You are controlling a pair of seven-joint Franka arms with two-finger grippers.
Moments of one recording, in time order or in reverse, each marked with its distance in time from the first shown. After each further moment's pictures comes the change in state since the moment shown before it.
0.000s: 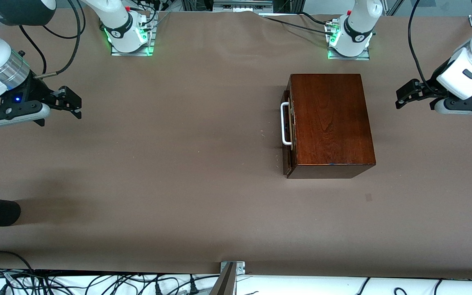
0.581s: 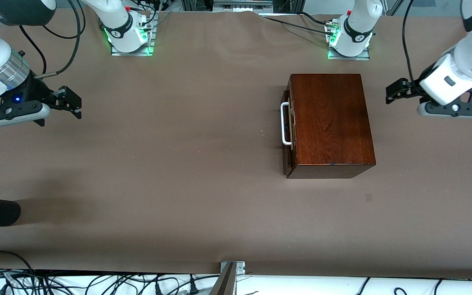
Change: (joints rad) left arm -0.002 0.063 -0.050 0.065 0.000 -0.124 0.000; right arm 0.000 0.000 0.000 0.000 0.000 0.000 0.000
